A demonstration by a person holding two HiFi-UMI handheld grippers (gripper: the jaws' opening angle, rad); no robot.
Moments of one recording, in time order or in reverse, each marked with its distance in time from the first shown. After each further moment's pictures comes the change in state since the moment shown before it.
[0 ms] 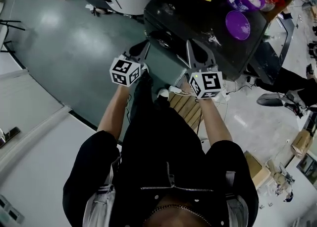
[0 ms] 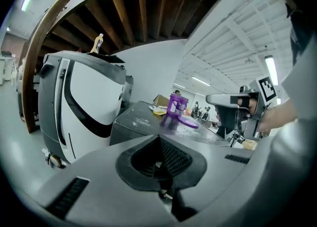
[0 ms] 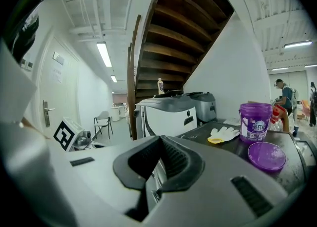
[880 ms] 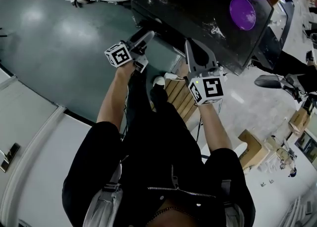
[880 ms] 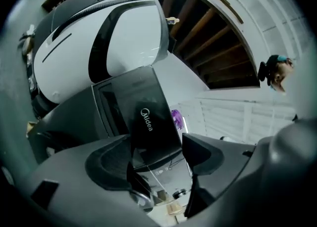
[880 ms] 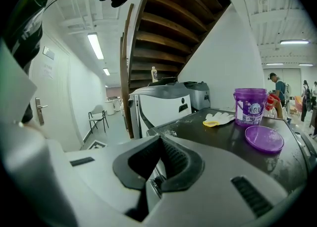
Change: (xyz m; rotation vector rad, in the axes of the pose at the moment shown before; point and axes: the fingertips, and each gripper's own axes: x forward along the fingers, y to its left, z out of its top) left arm 0.092 0.041 -0.083 -0.818 -0.160 -0.362; right arm 0.014 -0.007 -0.049 0.037 0.101 -0.049
